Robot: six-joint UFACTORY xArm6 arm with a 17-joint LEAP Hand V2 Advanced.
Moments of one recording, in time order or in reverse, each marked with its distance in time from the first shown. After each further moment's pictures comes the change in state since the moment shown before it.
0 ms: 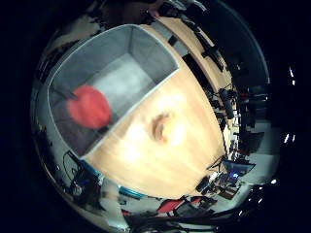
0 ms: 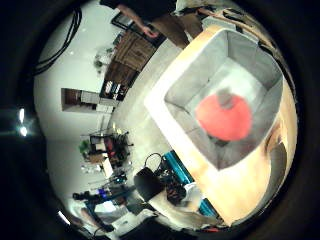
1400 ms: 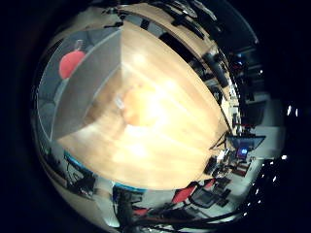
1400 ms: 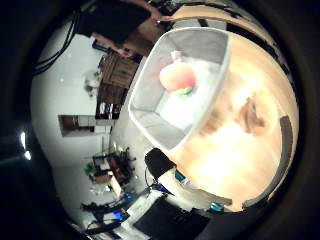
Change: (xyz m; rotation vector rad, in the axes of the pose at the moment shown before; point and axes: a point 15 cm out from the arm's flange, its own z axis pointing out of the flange) arm 0.165 0.095 -0.034 0.049 0.066 0.385
